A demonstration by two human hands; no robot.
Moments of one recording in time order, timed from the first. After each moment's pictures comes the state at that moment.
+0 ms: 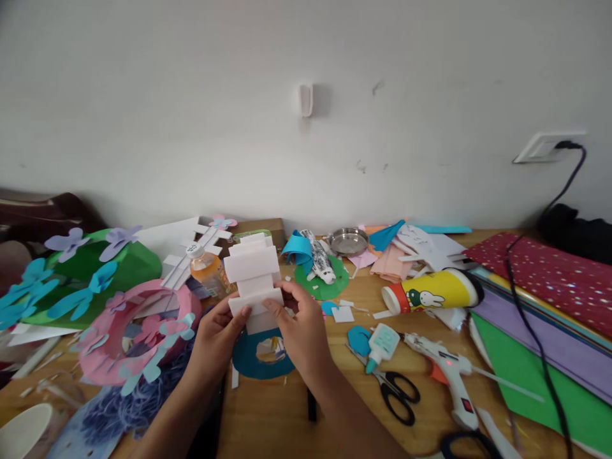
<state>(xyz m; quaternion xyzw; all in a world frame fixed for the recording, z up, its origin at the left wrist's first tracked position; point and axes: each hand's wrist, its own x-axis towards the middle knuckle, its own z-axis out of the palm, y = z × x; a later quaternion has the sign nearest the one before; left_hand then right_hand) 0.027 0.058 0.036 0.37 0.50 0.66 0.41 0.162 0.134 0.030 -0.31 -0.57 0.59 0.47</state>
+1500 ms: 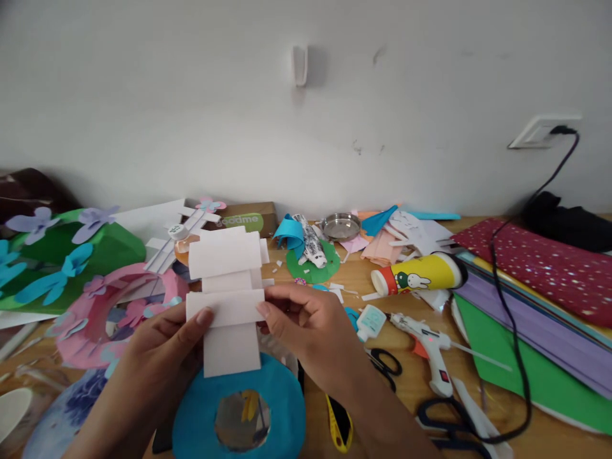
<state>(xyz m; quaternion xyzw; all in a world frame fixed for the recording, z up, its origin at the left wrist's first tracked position) 0.045 0.011 0.086 0.27 0.56 0.61 0.49 0.222 0.115 0.087 -0.26 -0.60 0.66 0.37</state>
